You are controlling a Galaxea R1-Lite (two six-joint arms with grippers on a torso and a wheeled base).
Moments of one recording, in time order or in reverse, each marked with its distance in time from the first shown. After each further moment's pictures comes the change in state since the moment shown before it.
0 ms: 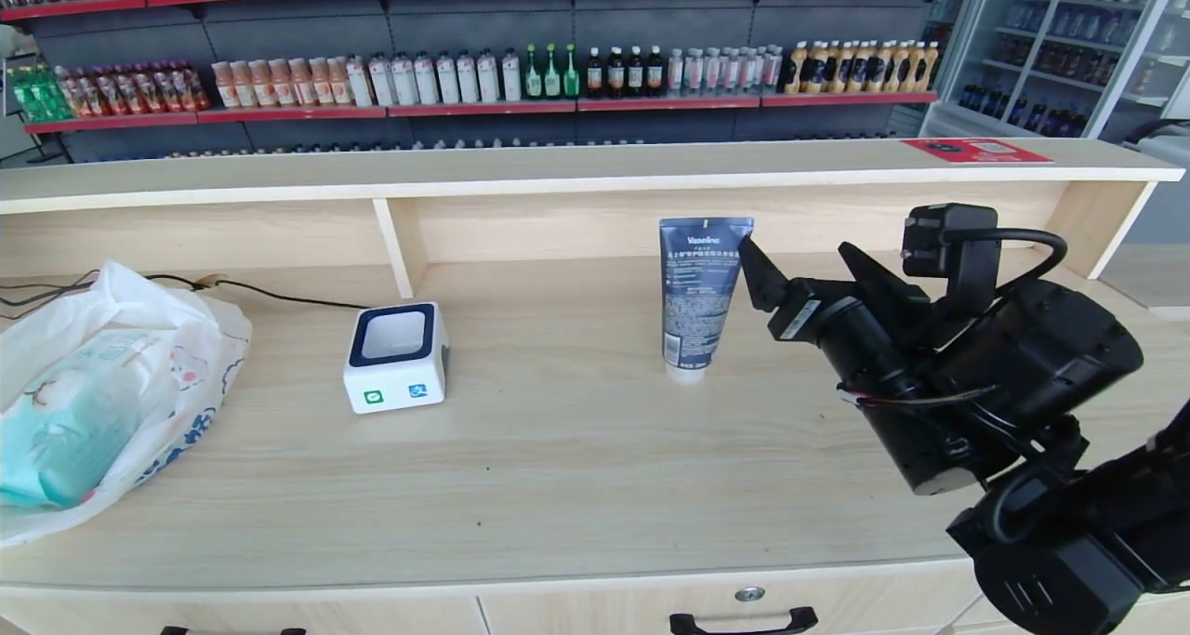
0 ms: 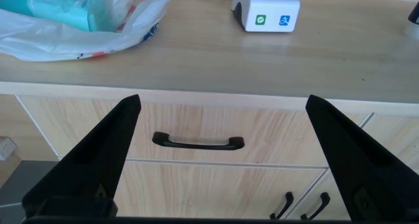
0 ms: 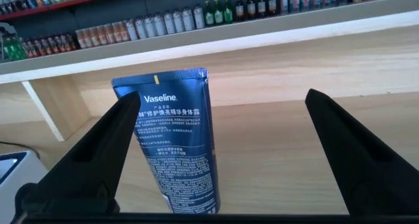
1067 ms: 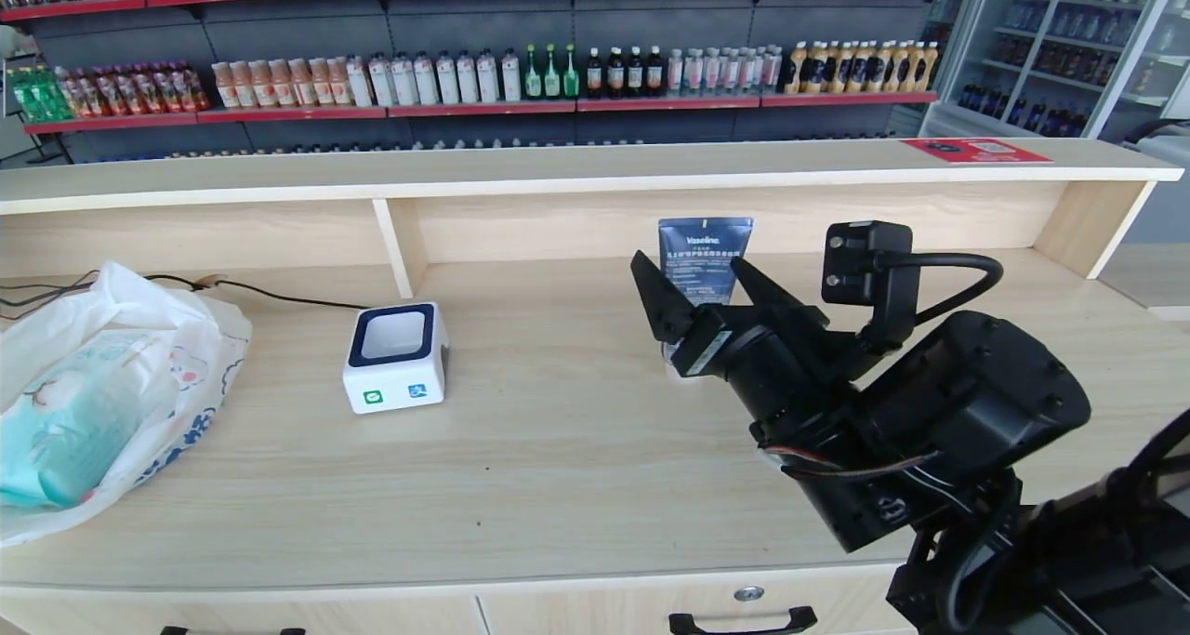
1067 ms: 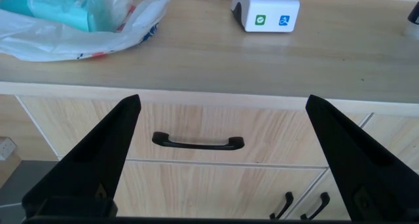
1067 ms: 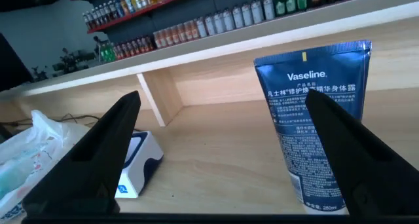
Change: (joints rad) left arm 0.000 0.000 0.000 0.000 0.000 0.000; right arm 0.237 0.041 -0.070 0.000 0.008 0.106
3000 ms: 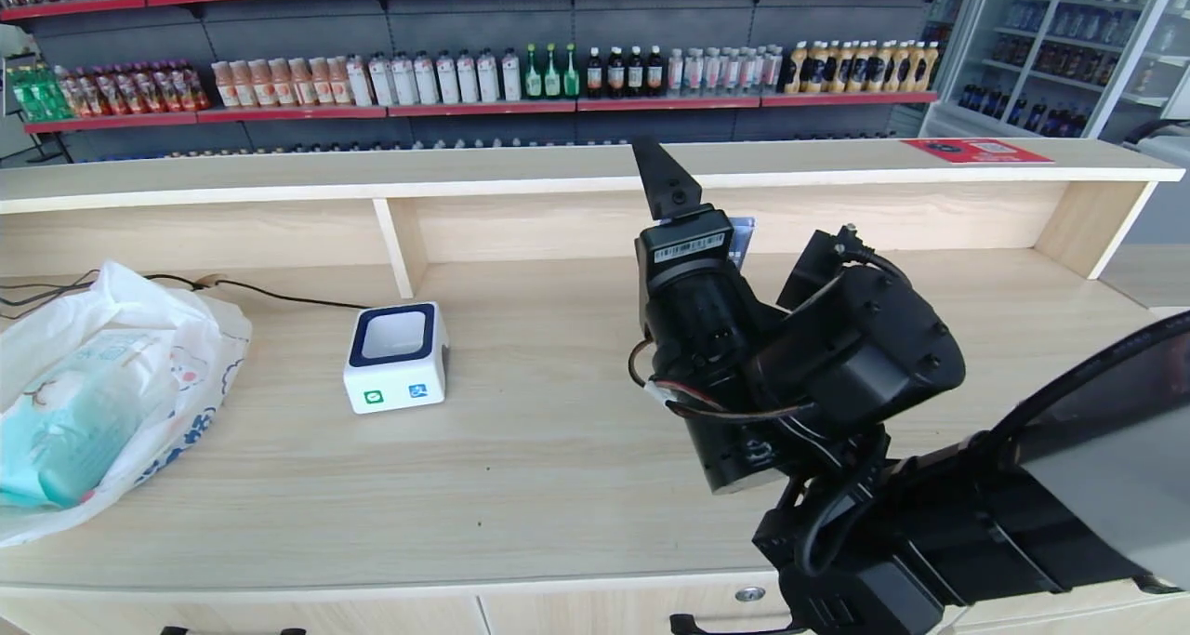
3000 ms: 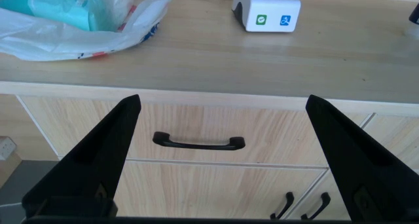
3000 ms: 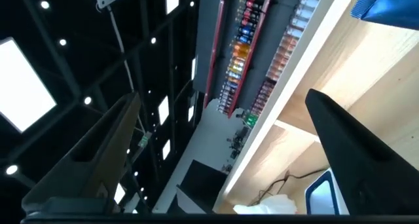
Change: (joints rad) left arm 0.000 0.000 0.000 0.000 0.000 0.000; right arm 0.080 0.143 -0.331 0.000 -0.156 0.909
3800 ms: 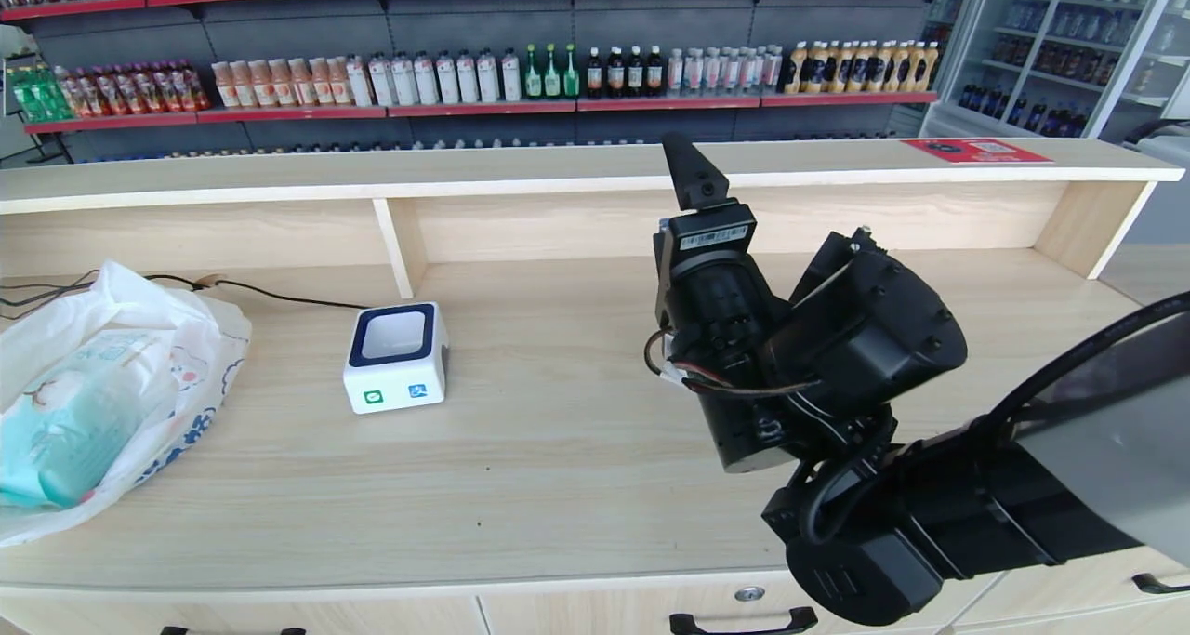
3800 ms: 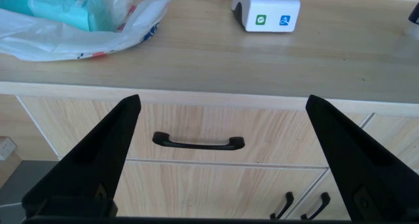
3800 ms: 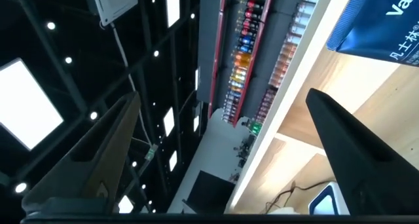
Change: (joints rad) left arm 0.000 0.000 0.000 0.000 0.000 0.000; right arm -0.053 -0.002 0.003 0.000 -0.003 0.077
